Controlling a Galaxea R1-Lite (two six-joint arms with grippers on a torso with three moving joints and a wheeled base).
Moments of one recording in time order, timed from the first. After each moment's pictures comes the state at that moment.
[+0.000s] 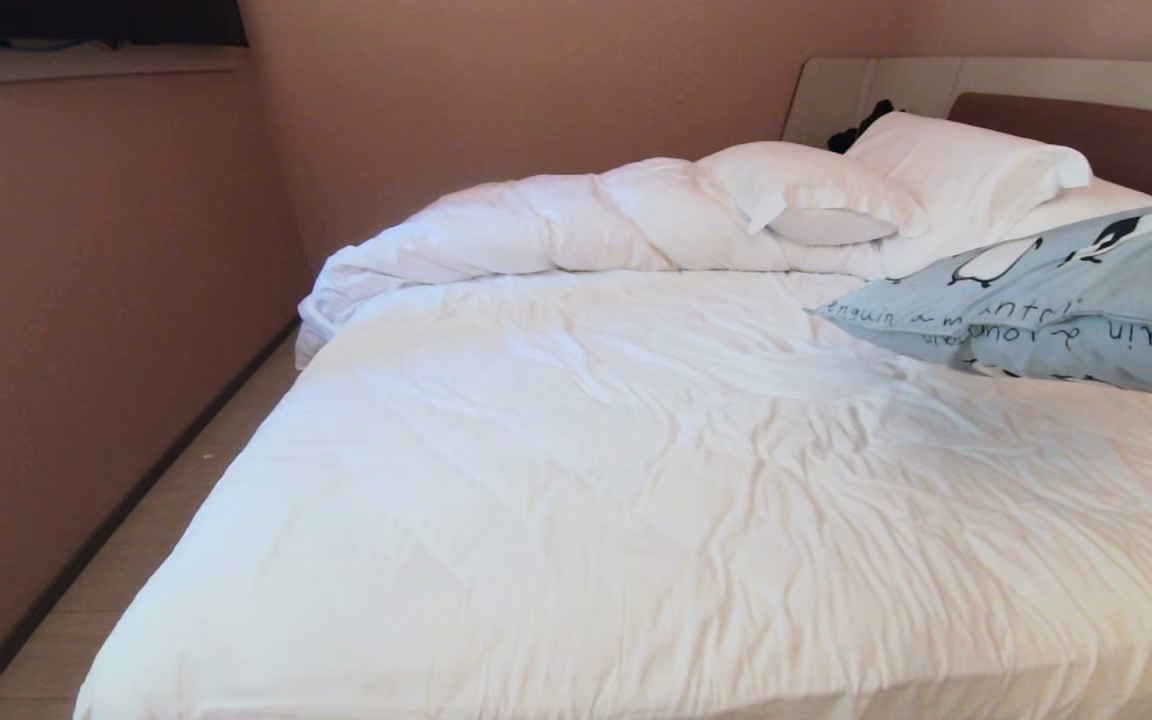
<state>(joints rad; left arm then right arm) 0.00 0.00 0.00 0.00 0.01 -0.08 -0.54 1.73 -1.34 -0.53 0.24 0.23</state>
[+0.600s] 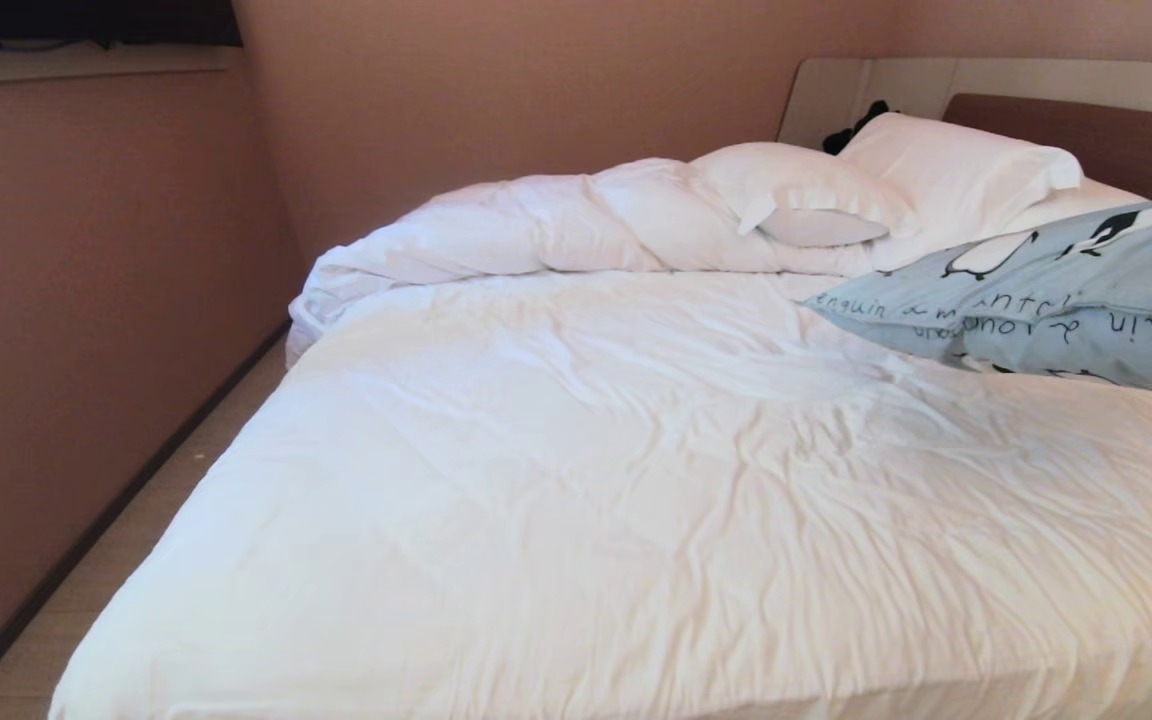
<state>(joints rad) 0.00 0.00 0.00 0.00 0.01 -0.08 -0.54 1.73 -1.34 -0.53 0.25 0.24</state>
